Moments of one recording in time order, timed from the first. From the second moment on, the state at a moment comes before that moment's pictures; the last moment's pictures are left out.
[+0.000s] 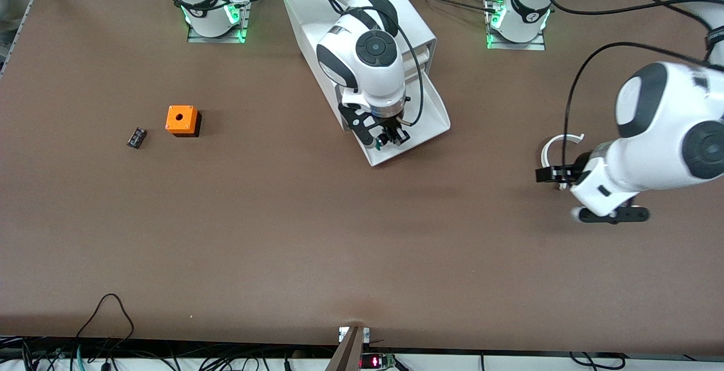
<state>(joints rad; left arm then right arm) 0.03 0.46 -0.19 -1.28 0.04 1.61 -0.20 0.75 0.78 0.19 -1.20 -0.08 2.10 1.92</state>
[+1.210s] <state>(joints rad) 0.05 0.41 -0.20 -1.23 0.04 1.58 -0.21 0.80 0.87 0.19 -1.19 -0.08 2.21 2.10</state>
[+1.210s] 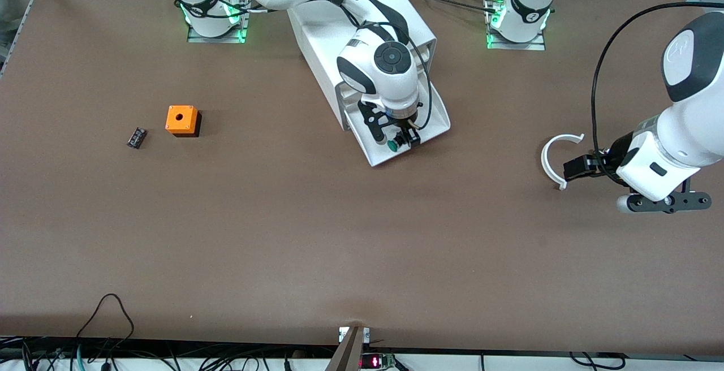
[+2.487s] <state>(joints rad) 0.03 0.37 -0.32 -1.72 0.00 1.89 -0.50 0.49 0.65 0.14 -1.06 -0.08 1.83 1.22</state>
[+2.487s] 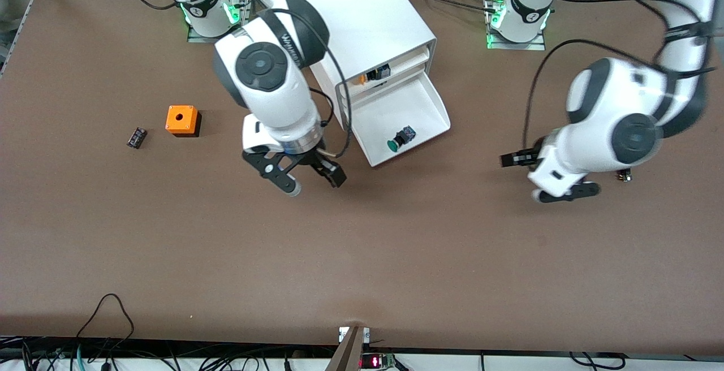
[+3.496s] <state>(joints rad) -0.12 0.51 -0.44 -1.97 0.00 2.43 -0.90 0.07 0.37 0.20 -1.26 -0.08 1.69 0.41</state>
